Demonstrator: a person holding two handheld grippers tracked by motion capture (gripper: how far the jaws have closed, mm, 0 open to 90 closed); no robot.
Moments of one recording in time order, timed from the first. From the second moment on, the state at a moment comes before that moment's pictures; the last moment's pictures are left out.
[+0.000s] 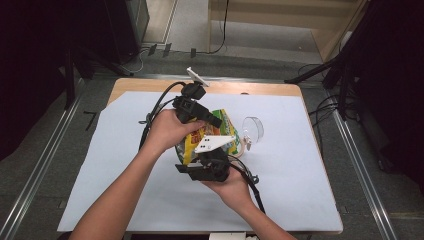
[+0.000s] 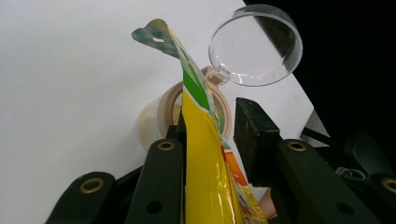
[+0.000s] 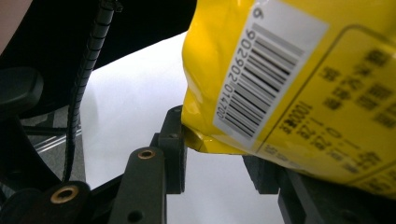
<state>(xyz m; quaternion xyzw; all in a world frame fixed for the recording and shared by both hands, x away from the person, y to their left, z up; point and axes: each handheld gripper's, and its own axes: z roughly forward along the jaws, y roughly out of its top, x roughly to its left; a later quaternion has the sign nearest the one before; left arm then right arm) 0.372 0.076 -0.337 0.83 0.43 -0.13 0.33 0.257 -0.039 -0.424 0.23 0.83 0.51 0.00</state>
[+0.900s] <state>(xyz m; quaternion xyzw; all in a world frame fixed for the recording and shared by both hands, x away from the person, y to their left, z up) 0.372 0.075 -0.338 0.83 0.43 -0.13 0.33 0.258 -0.039 -0.425 0.23 0.83 0.50 0.00</state>
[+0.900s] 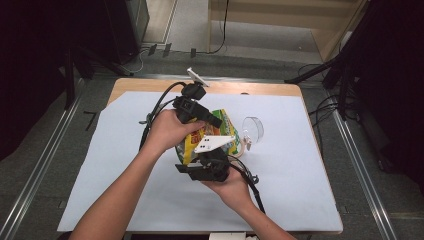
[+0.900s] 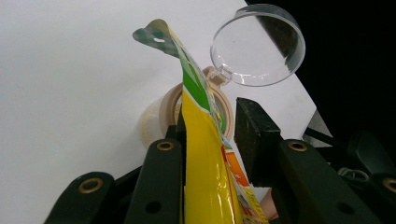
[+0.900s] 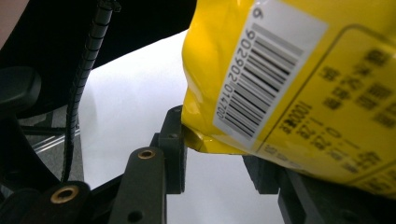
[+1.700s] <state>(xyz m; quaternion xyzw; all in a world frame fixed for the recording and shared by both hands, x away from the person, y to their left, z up) 0.363 0.068 -0.327 0.84 0.42 -0.11 0.32 0.262 -0.036 -0.430 0.24 0.83 0.51 0.00</state>
